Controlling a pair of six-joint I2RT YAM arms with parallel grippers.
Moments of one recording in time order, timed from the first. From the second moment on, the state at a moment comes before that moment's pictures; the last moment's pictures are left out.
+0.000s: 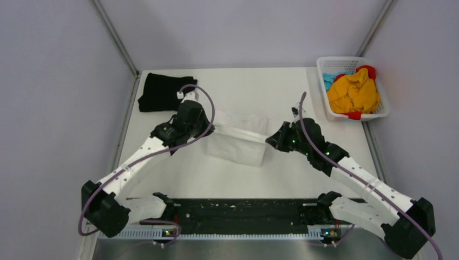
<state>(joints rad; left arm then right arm) -0.59 1.14 1.00 -0.54 -0.15 -0.75 0.65 0.90 0.69 -0.30 -0.02 0.78</state>
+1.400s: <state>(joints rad) -0.29 1.79 1.34 -0.46 0.23 -0.52 0.43 1.51 0.78 0.23 -0.27 0.67</state>
